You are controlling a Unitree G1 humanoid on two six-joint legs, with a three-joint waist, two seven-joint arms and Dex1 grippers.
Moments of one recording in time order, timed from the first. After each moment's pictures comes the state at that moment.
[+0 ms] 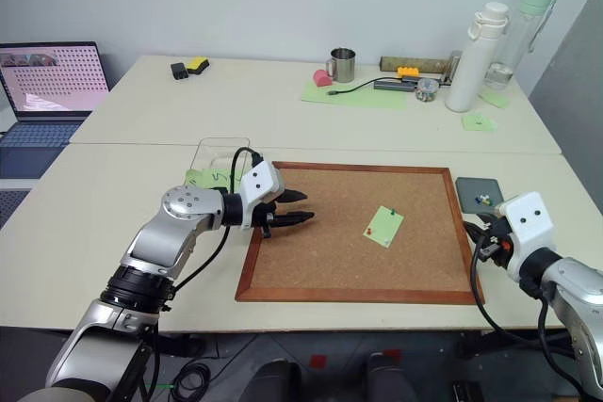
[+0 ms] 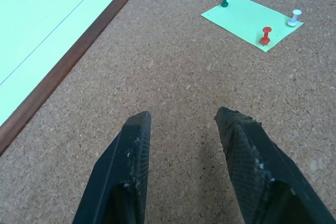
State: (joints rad) left arm -0.60 0.53 -0.21 0.16 -0.12 0.32 -1.02; right arm 0.08 -0.70 -0.35 -0.54 0.38 0.71 0.52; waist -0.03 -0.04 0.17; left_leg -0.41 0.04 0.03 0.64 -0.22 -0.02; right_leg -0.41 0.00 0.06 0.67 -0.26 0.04
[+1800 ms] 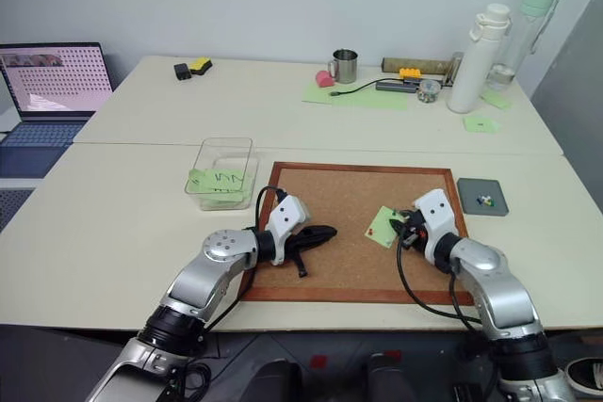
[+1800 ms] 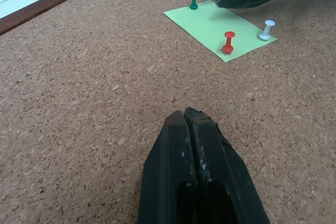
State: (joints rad) left arm -0.41 0.36 -0.27 0.10 -0.13 0.30 -0.83; right arm -0.25 -0.45 0.05 -0.12 0.22 0.50 0.52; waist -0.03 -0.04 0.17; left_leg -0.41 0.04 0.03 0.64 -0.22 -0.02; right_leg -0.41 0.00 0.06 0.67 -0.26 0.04
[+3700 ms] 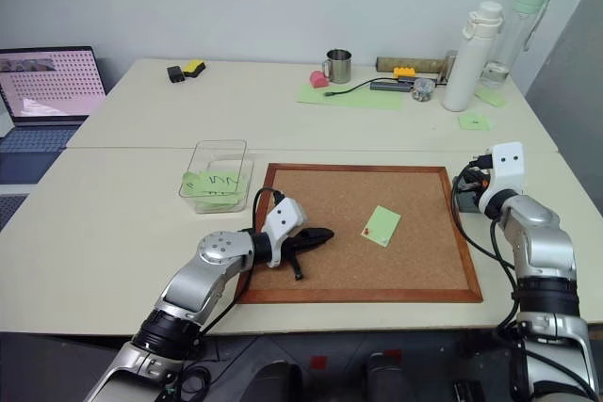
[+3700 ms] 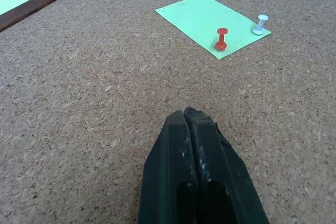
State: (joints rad) left arm -0.38 0.38 -0.27 0.05 -0.11 0.32 -0.83; right arm -0.54 -0.55 -0.22 0.33 0.23 0.50 0.40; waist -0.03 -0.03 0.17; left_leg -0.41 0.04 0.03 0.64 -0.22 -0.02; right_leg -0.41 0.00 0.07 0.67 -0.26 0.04
